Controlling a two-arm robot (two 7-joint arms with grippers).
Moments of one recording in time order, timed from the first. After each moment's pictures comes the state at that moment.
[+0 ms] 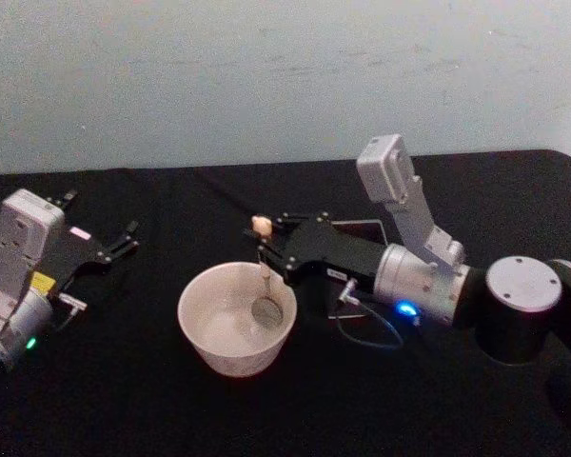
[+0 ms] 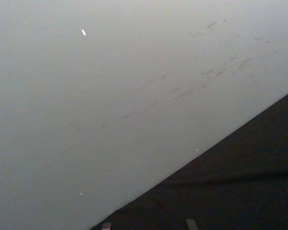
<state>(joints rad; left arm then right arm) -0.20 0.60 0.45 -1.41 -0.25 -0.12 0.03 0.40 0.35 -0.57 -1.40 0.38 0.06 0.56</state>
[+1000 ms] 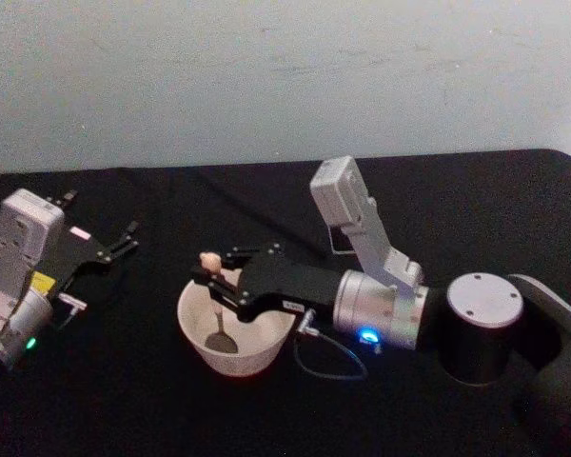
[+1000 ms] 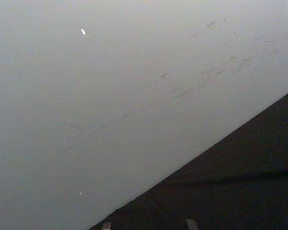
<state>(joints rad) -0.20 0.60 0.45 -1.41 -0.25 -0.12 0.03 0.39 0.33 -0.66 -1.45 0.44 0.12 0.57</state>
